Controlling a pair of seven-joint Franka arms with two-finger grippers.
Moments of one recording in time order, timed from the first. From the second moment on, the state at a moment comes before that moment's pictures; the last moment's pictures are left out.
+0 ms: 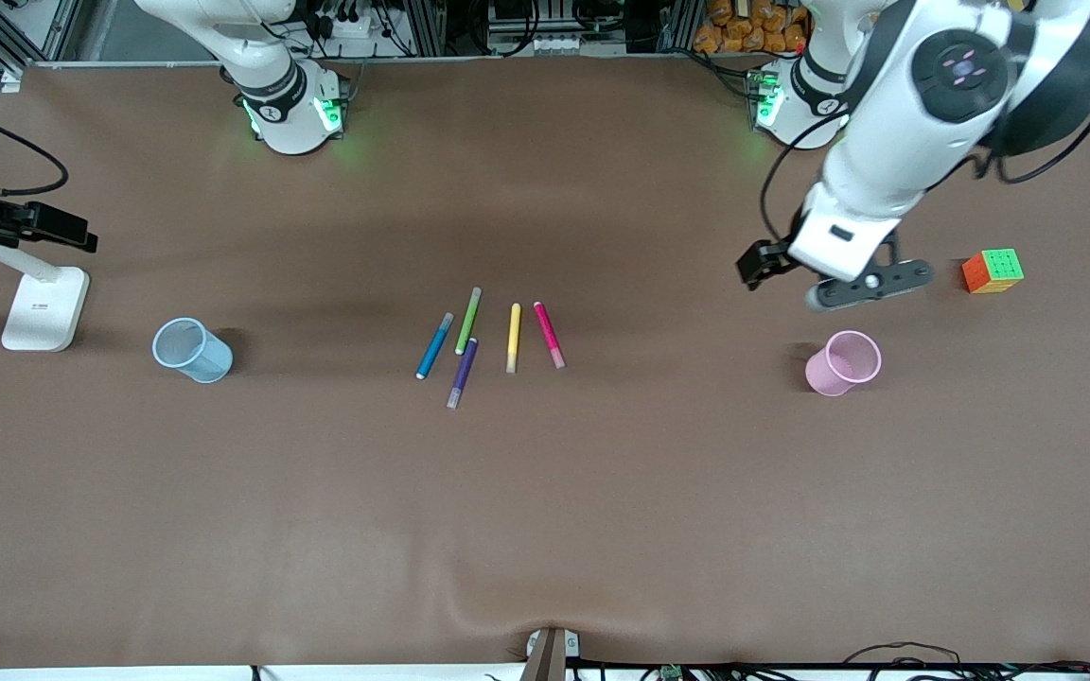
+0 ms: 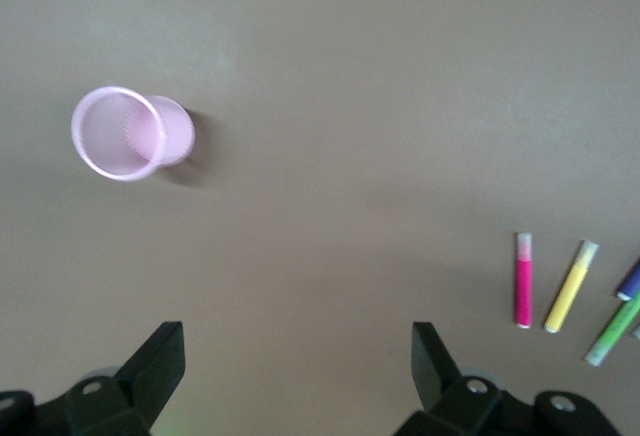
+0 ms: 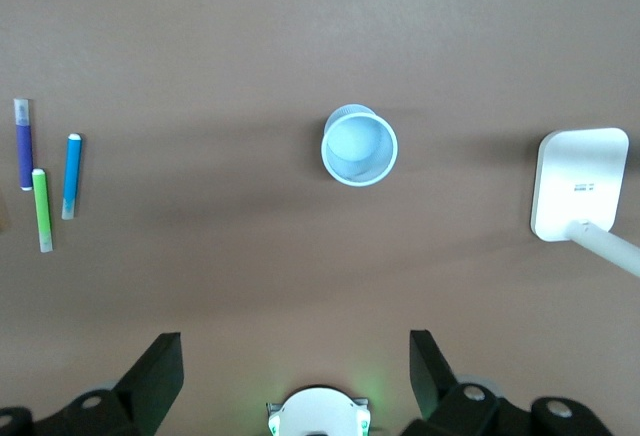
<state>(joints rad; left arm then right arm) -0.06 0.07 -0.38 -1.79 0.01 1.84 -0.70 -0.08 0.04 -0.01 -1.56 0.00 1.39 0.00</state>
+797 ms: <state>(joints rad) -0.22 0.37 -0.43 -1.66 0.03 1.96 -1.04 -0.09 0.06 0.00 -1.56 0.05 1.43 0.04</state>
